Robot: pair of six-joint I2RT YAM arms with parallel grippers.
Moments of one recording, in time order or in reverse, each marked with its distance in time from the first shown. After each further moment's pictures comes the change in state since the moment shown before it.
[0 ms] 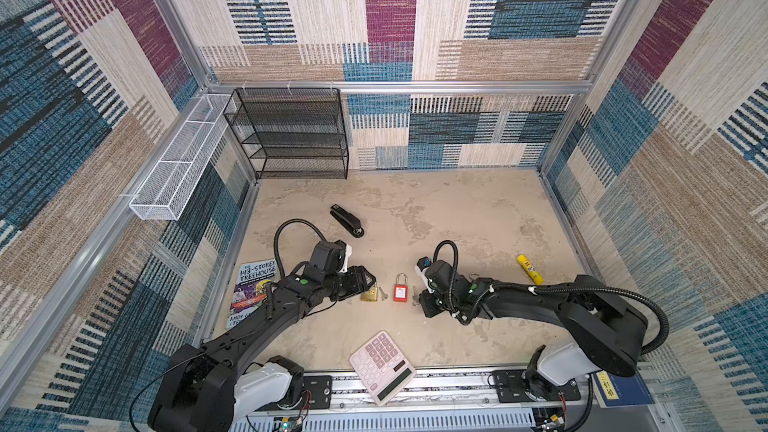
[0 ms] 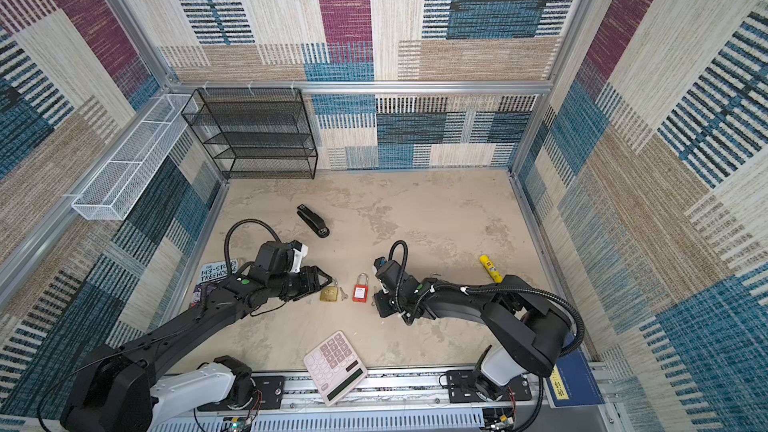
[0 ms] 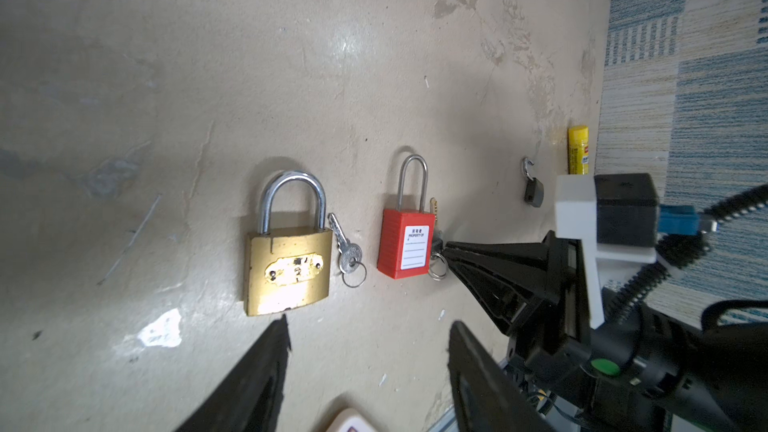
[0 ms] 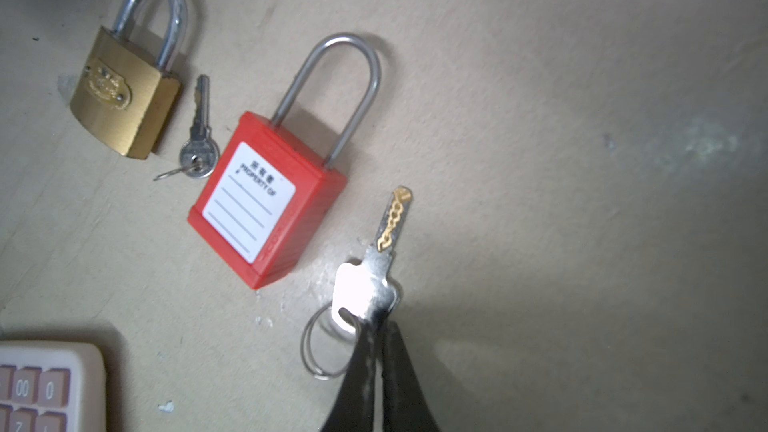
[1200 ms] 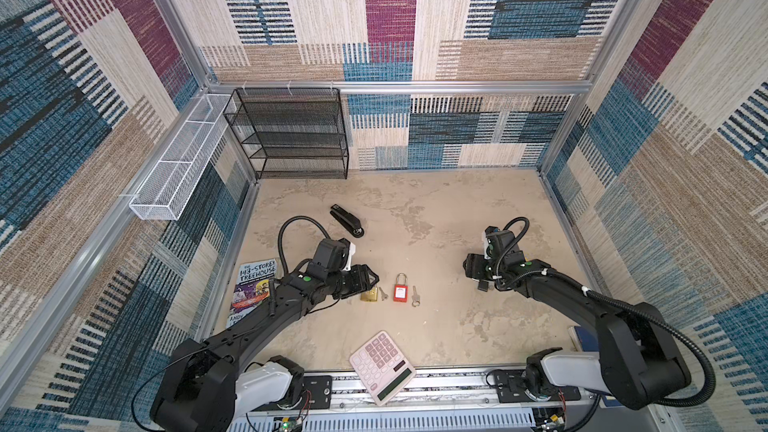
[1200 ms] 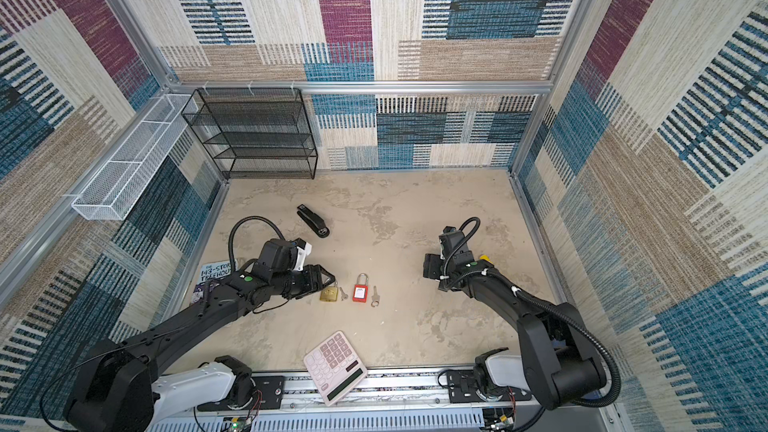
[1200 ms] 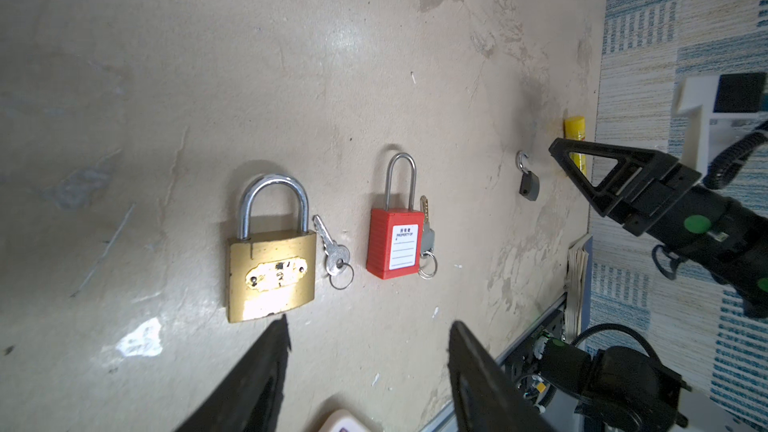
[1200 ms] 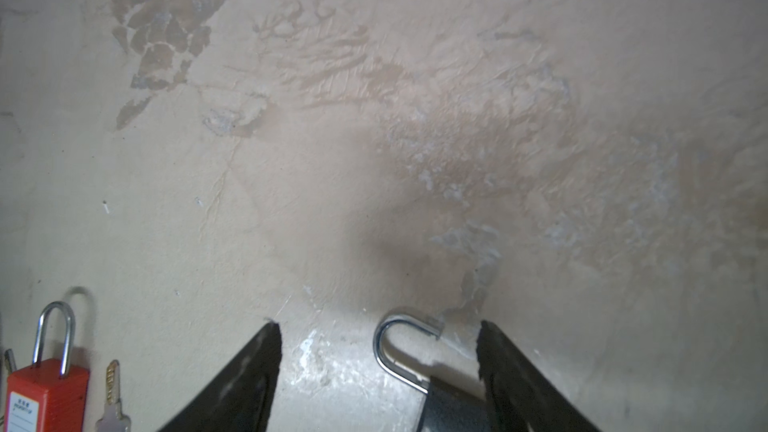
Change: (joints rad) left arm -0.024 0.027 0.032 -0.007 0.000 0.008; right arm -0.578 -0.193 -0.022 -0.146 0.023 -0.036
